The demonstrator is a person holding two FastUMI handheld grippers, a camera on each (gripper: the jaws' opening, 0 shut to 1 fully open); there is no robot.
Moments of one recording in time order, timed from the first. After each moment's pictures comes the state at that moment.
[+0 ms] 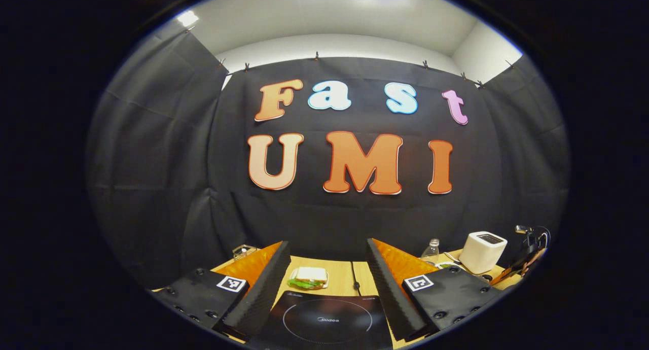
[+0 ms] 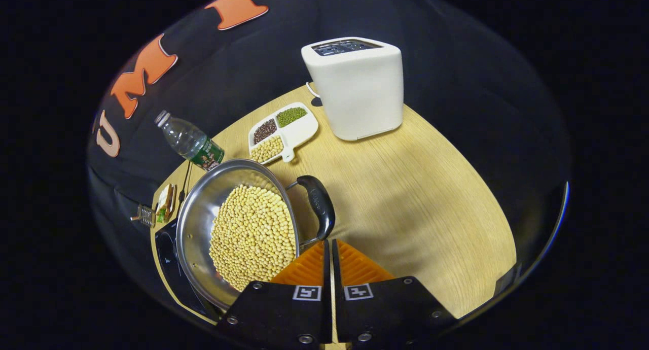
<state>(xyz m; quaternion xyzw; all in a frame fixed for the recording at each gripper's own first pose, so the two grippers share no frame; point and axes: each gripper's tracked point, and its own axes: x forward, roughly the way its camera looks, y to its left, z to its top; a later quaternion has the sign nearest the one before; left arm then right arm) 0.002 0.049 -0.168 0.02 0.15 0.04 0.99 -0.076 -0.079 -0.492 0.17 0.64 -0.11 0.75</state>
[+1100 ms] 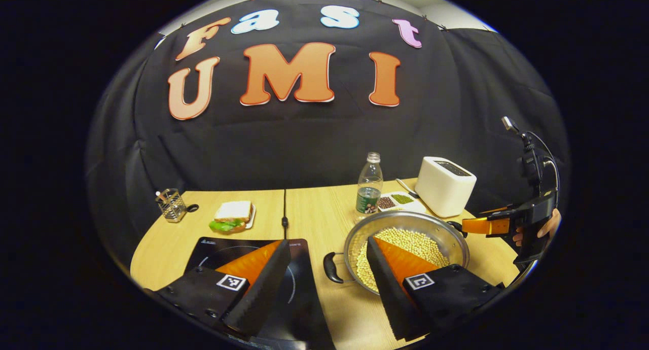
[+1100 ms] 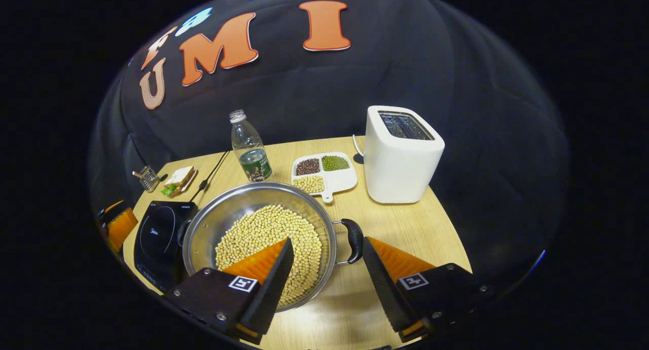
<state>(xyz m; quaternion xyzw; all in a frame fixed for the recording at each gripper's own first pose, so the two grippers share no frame) -0.008 -0.109 -0.350 0.03 0.38 -0.10 0.92 -0.030 -0.058 -0.445 0.02 0.54 -0.02 0.84</state>
